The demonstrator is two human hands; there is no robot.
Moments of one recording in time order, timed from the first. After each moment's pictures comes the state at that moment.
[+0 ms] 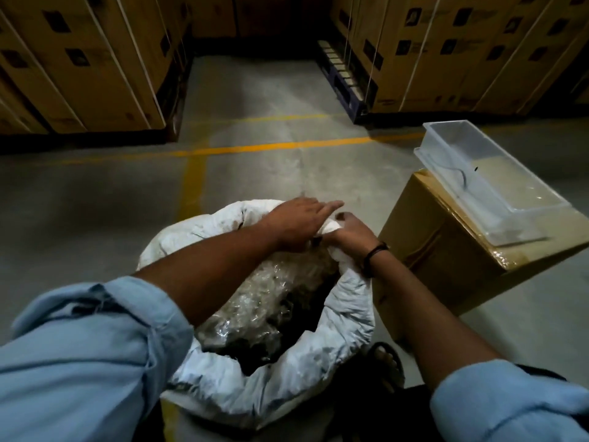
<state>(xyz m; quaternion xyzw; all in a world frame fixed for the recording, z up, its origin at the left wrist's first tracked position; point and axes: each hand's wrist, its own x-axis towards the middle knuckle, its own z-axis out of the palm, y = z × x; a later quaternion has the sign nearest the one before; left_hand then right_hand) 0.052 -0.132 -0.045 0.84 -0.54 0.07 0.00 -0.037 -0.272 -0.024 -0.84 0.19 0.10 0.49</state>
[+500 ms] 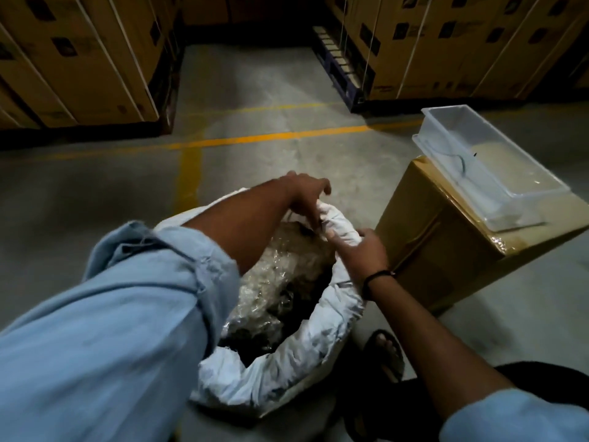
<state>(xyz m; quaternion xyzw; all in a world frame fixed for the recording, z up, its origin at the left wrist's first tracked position) 0.088 -0.170 -0.013 0.90 -0.38 -0.20 -0.02 -0.081 -0.265 -0.066 -0.80 0.32 -0.05 0.51</state>
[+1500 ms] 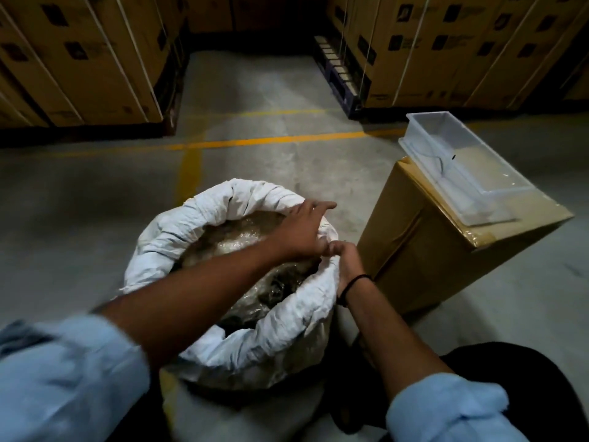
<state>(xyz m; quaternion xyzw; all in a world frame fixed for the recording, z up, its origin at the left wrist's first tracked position) -0.029 -0.146 -0.045 0.89 -0.35 -0.07 0.27 -0.113 -0.247 -0.062 -0.43 0.32 0.05 0.85</state>
